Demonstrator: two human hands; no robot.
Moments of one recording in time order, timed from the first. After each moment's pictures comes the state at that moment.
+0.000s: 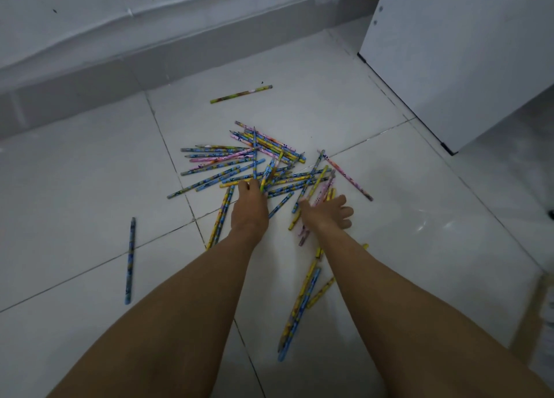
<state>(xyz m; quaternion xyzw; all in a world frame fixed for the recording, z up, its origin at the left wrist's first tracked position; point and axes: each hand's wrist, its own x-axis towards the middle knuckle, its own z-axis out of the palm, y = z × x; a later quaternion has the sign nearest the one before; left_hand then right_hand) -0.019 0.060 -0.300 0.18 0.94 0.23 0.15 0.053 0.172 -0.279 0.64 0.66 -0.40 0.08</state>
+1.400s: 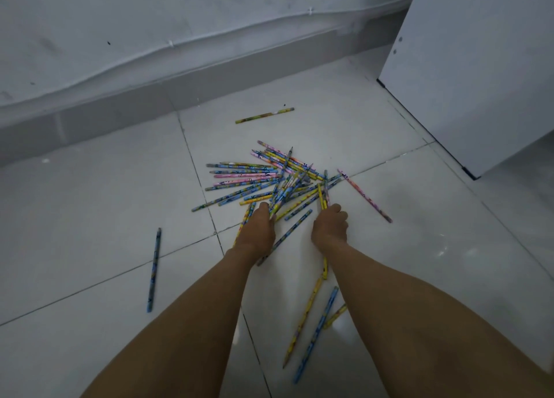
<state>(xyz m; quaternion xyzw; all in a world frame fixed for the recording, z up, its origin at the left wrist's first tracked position) -0.028 0.028 -0.289 0.20 0.90 0.30 0.24 0.023 0.164 -0.299 0.53 0.78 -0.31 0.11</state>
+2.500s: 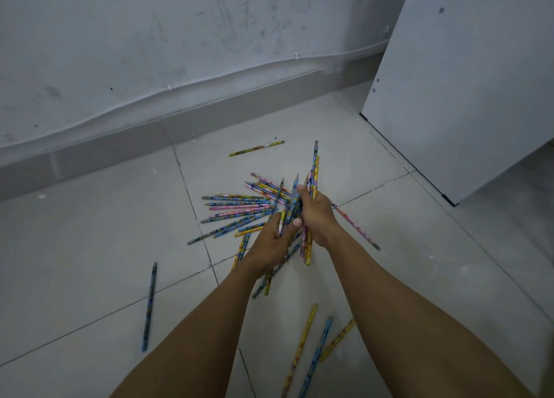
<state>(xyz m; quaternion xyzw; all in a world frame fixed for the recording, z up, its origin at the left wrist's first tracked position) -0.029 0.062 -0.228 0.18 0.76 0.52 0.34 -0.019 0.190 -0.229 0.40 0.63 -0.66 -0.07</state>
